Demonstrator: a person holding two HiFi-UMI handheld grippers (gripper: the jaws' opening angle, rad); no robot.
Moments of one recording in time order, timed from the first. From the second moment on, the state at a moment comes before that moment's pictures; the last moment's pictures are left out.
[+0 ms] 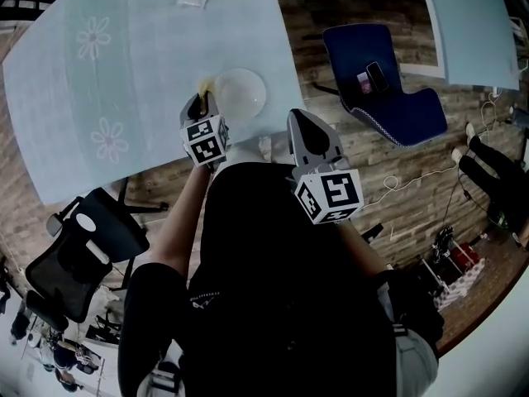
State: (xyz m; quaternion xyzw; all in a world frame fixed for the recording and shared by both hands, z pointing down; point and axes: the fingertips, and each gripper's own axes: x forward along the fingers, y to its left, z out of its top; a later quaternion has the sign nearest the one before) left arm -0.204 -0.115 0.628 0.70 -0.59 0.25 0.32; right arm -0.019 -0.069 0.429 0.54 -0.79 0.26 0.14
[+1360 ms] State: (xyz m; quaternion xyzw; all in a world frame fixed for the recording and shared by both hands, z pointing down) left arm -0.084 -0.107 0.658 0.73 -0.51 0.29 0.35; right arm 0.031 -0.091 0.436 0.53 -0.79 0.27 0.16
